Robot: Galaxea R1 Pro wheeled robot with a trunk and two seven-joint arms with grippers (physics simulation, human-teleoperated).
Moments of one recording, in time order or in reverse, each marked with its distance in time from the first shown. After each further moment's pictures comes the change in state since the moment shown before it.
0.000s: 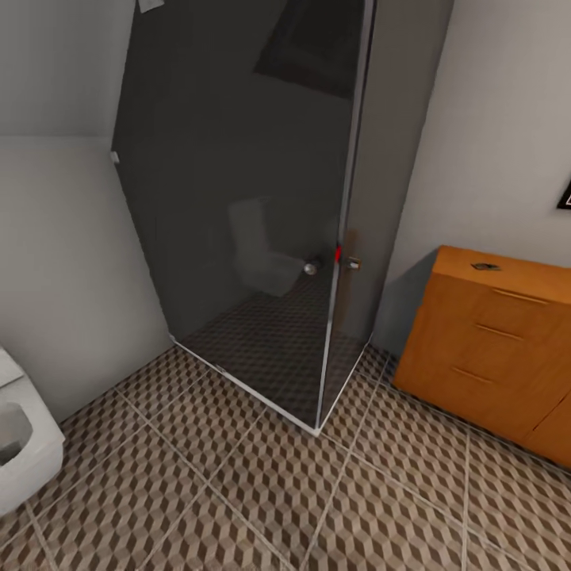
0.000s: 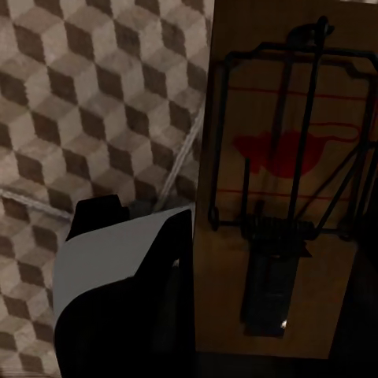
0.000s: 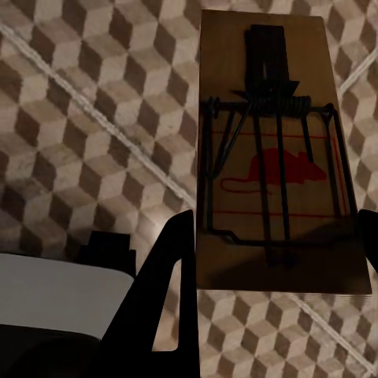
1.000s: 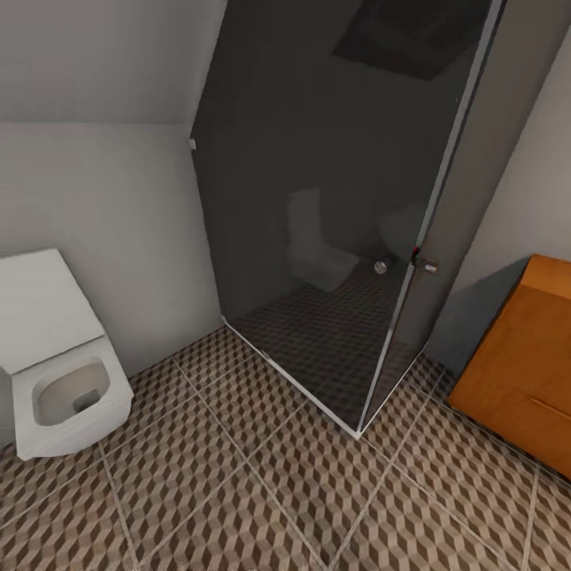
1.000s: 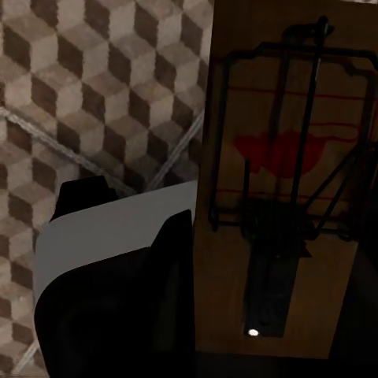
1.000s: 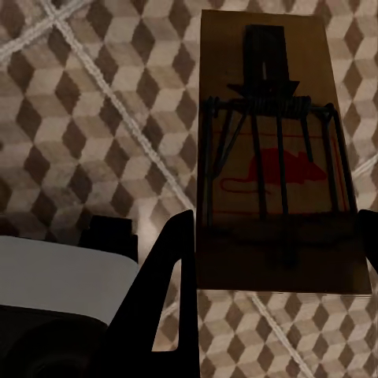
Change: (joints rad) left arm 0.000 -0.003 0.000 -0.016 -0.001 0.000 0.000; right arm 0.000 -0.001 0.000 0.000 0.001 0.000 0.000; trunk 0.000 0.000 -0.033
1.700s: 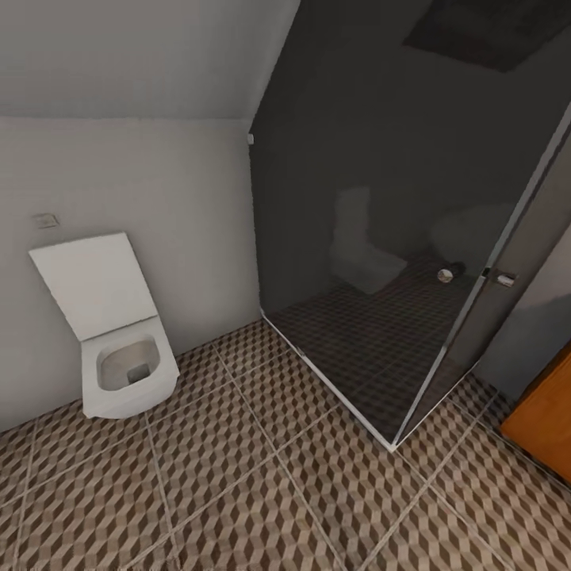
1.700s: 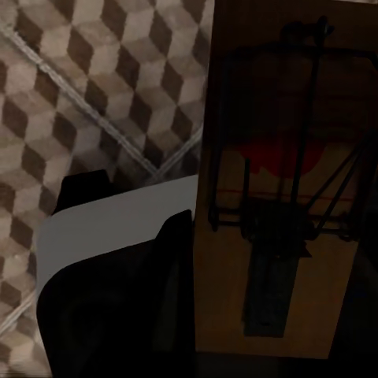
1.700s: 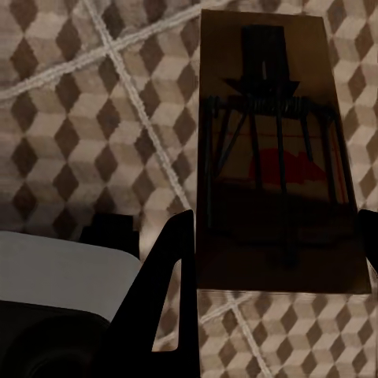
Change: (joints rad) left arm 0.000 0.003 0.000 0.002 0.000 0.000 0.000; right arm 0.000 0.001 0.000 -0.003 0.002 -0.001 -0.001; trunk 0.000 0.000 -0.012
